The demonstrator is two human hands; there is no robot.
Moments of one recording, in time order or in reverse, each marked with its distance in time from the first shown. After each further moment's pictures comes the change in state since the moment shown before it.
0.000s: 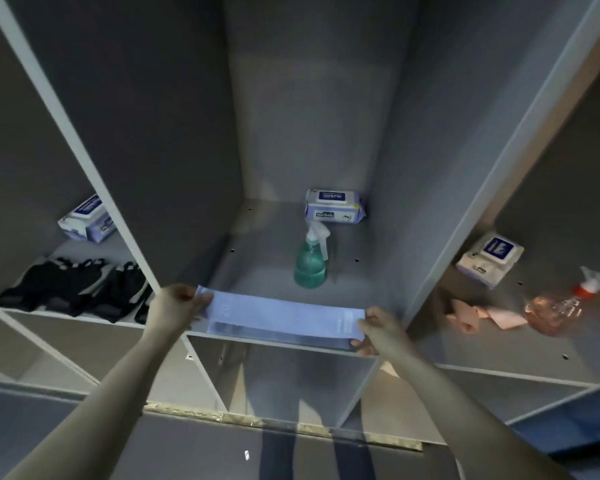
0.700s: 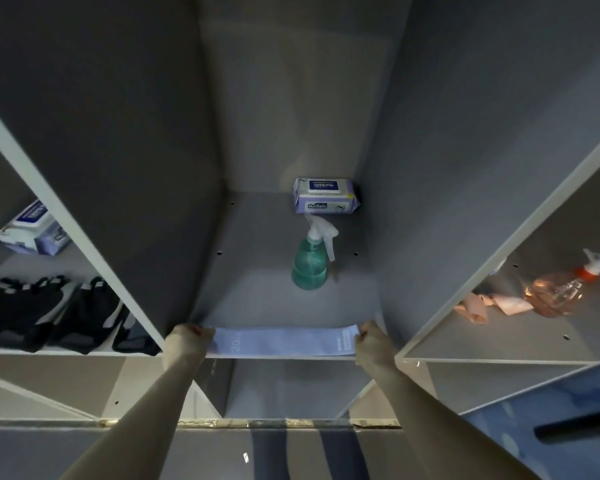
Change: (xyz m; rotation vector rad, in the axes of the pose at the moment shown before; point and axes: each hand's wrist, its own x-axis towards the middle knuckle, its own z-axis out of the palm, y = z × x) left_hand 0.064 -0.069 0.065 0.236 -0.169 -0.283; right_hand 0.057 0.046 0.064 -0.428 0.301 0.097
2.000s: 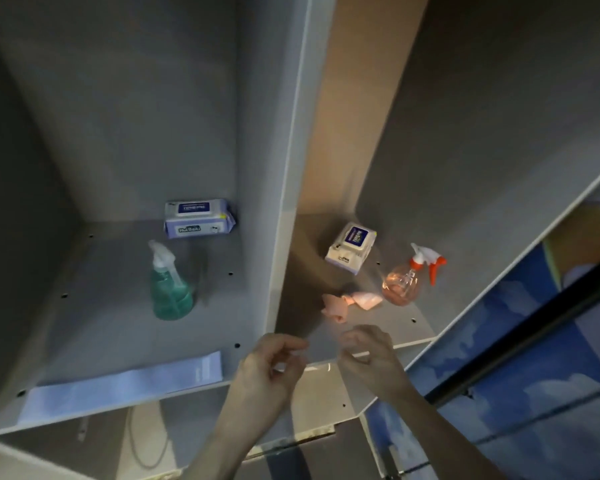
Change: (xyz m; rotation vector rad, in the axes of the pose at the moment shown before) left_hand -0.283 0.167 0.127 -0.320 -0.471 0.805; right_hand -0.015 0.147 -0.199 0.120 0.237 -0.399
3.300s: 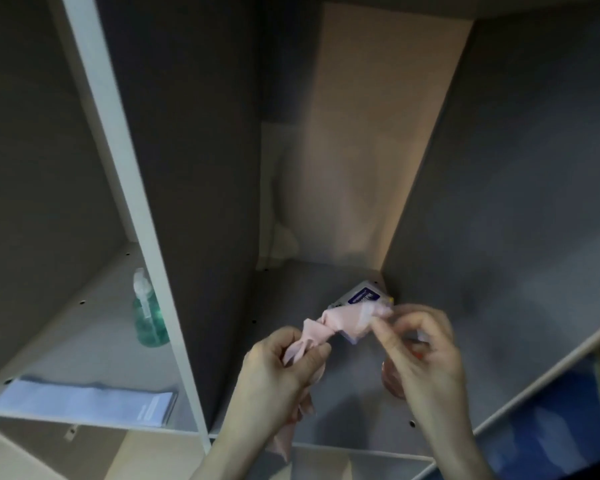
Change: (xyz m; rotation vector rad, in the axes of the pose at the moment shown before) left_hand 0.083 0.109 0.118 -0.213 0.280 -0.131; right_hand 0.104 -0.023 -0.160 0.543 0.265 -0.282
